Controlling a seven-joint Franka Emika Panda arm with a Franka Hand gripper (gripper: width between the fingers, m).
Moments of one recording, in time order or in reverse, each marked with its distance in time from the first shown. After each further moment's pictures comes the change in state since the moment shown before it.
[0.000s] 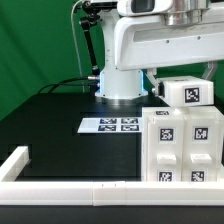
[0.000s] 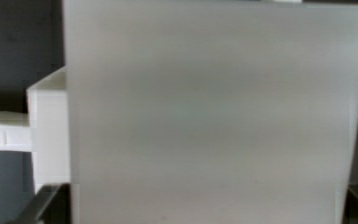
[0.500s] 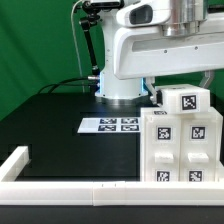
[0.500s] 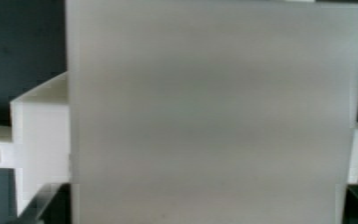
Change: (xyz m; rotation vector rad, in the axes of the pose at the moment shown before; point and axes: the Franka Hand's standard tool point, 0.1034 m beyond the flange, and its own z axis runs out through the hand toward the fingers) arm -0.005 0.001 0.012 -0.002 0.001 0.002
